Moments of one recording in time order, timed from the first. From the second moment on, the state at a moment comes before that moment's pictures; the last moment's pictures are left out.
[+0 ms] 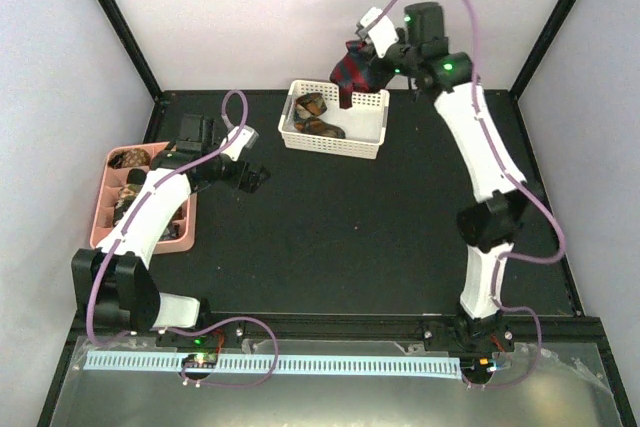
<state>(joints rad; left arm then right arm) -0.12 1.35 1.10 -0.65 0.42 0.25 0.36 2.04 2.29 -0.76 -0.25 -0.47</state>
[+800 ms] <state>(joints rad) -0.18 1.26 1.10 -0.77 0.56 0.59 0.28 1.43 1.23 -0.97 -0.64 -0.47</state>
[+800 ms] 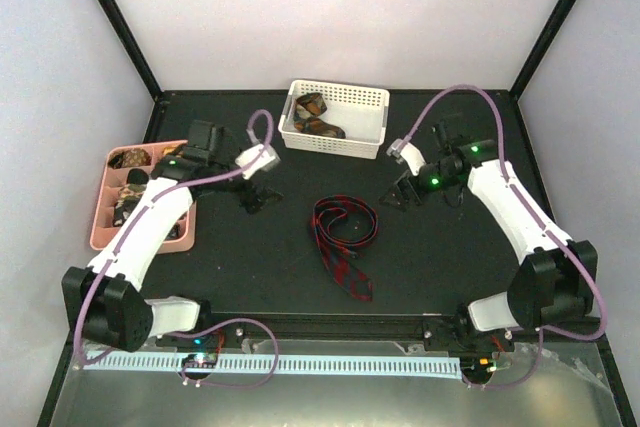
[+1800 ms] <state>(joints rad) -0.30 1.31 1.05 -0.81 0.60 0.61 0.66 1.62 0.99 -0.70 -0.39 -0.69</state>
